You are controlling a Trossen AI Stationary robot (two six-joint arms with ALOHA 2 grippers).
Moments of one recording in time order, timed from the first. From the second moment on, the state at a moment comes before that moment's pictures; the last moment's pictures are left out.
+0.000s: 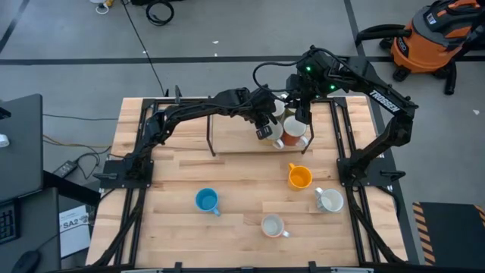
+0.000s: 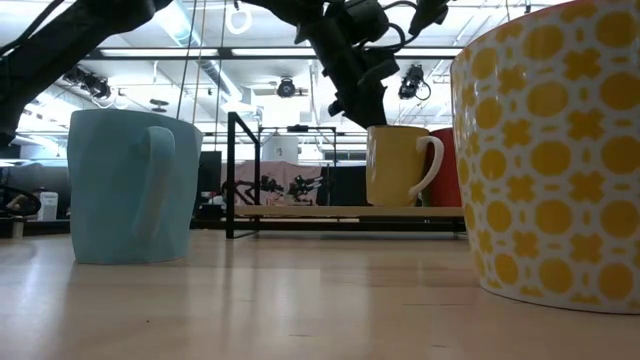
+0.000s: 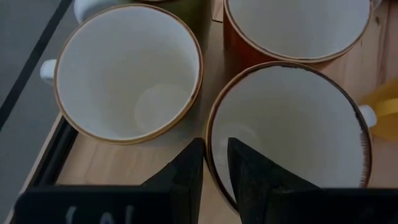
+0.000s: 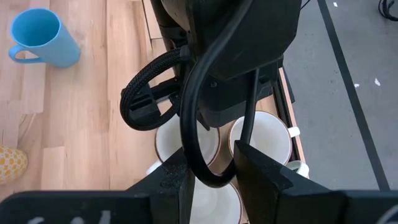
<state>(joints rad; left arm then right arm) 0.30 2.21 2.15 -0.84 -0.05 0.01 -0.43 1.50 1.96 -1.38 -0.12 -0.29</state>
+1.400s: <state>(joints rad) 0.30 2.11 2.15 -1.01 -0.06 -0.01 -0.43 1.50 1.96 -1.37 -0.12 -0.29</state>
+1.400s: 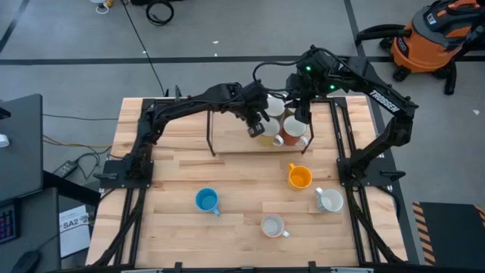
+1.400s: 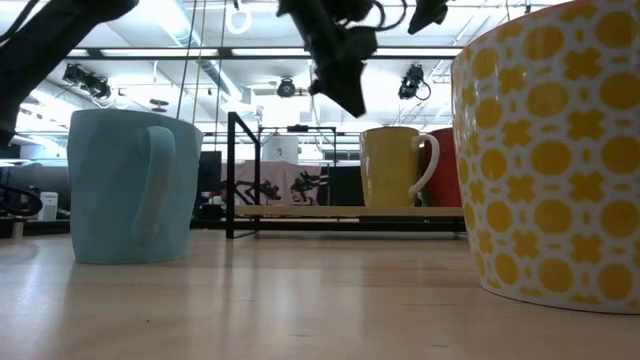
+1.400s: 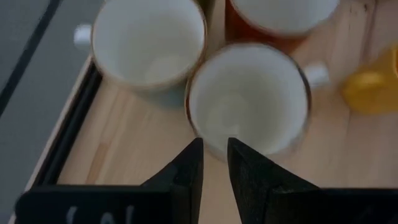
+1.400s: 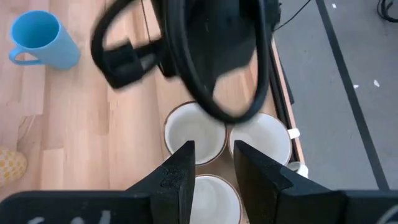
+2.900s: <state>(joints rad) -0.27 1.83 1.86 -1.57 -0.03 -0.67 -0.43 1.50 1.96 -1.43 -0.12 -0.29</state>
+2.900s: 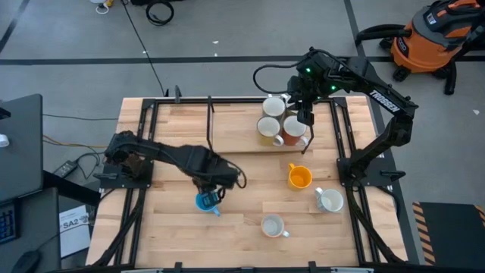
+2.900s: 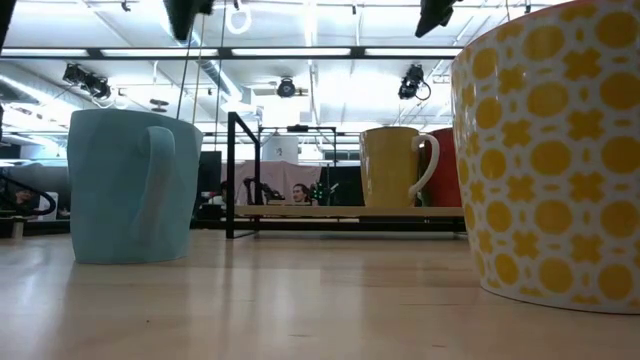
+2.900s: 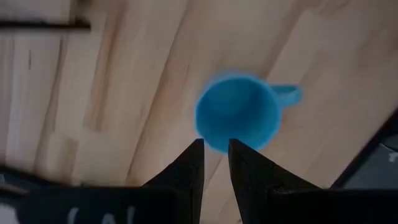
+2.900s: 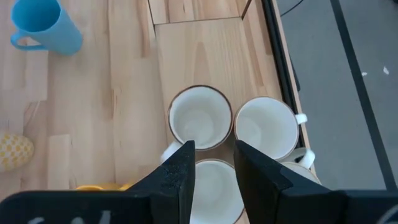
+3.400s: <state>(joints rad) -0.31 1.78 1.61 -1.38 -0.05 -0.53 -0.43 1.50 1.96 -1.44 -0.12 -0.31</state>
